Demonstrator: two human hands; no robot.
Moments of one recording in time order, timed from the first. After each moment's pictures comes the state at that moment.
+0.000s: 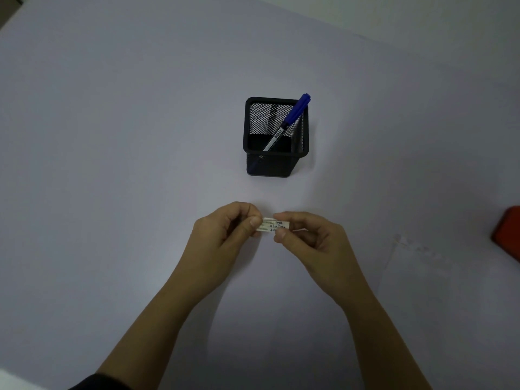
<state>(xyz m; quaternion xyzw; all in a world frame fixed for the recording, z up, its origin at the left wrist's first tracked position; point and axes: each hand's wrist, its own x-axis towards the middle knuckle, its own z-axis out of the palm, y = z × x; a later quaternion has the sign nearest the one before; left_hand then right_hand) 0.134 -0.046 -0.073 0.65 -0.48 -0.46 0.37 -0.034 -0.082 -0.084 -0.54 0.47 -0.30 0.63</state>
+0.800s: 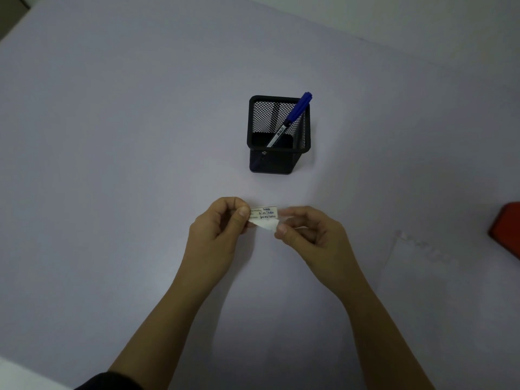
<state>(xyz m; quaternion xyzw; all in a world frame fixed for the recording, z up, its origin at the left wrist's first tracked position) 0.129 -0.038 -0.075 0.68 -0.34 -0.48 0.43 -0.033 -0.079 -0.084 -0.53 0.49 -0.28 0.63</state>
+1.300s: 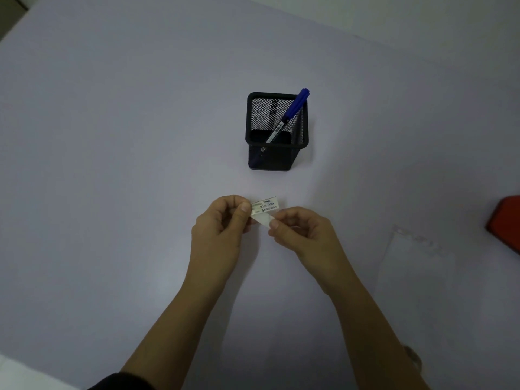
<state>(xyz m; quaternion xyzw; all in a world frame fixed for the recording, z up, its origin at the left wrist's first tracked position) 0.118 -0.037 -0.080 0.72 -0.29 -0.45 0.45 -0.023 -0.076 -0.094 -0.47 0.55 -0.25 0.64</state>
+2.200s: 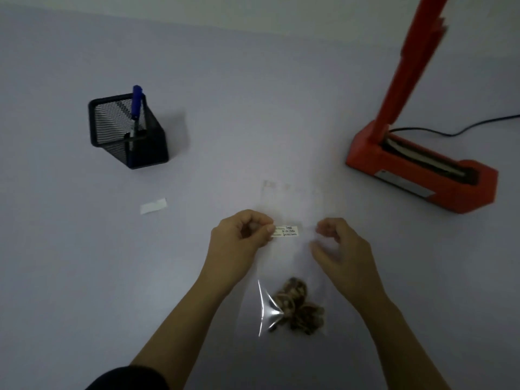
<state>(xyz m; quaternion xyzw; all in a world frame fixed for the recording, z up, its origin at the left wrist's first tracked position) -0.050 -0.027 -0.065 0.63 -0.42 -0.57 0.31 -0.243 0.002 -0.080 -0.58 0.69 -0.25 0.35</state>
